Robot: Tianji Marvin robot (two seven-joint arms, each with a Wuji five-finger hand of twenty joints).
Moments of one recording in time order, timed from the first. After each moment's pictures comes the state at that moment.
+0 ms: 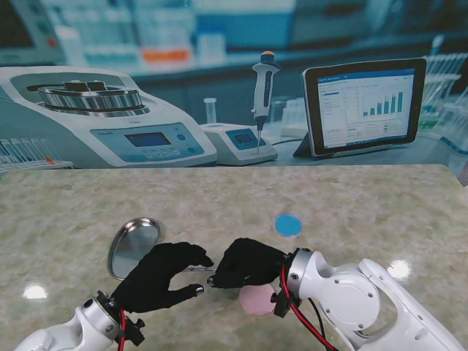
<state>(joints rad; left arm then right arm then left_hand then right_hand) 2.09 -1.08 -1.45 -2.02 0.73 -0.47 0.02 -1.59 -1.01 1.08 -2.01 -0.34 -0.12 0.46 0.64 -0.24 0.42 -0.06 0.39 -0.01 0.55 0.34 0.41 0.03 0.39 0.42 0.29 0.12 0.36 0.56 0.06 0.31 0.61 0.63 0.27 -0.36 0.90 0.27 1.32 -0.20 1.65 1.25 1.39 -0.02 1.59 1.19 1.28 0.07 1.75 1.38 1.17 0.31 1.79 1.26</state>
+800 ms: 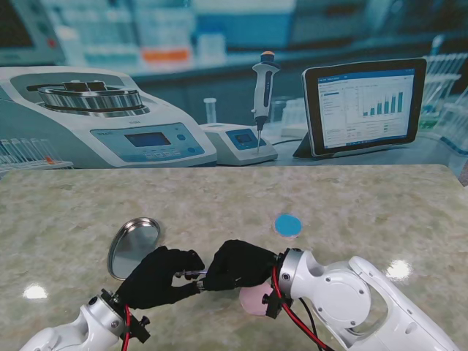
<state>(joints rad) 2.07 -1.09 -1.42 -2.02 0.69 -0.40 0.02 -1.54 -1.01 1.01 -1.99 -0.31 -0.13 0.46 0.64 -0.30 0.44 -0.09 0.43 -0.07 1.22 1.06 0.74 0.02 1.07 0.98 0.55 0.18 1.24 1.07 0.23 0.36 1.28 0.82 0.27 -0.34 0.87 0.27 1.32 -0.20 1.65 1.25 1.39 -0.02 1.59 1.19 1.28 0.07 1.75 1.38 1.17 0.31 1.79 1.26</state>
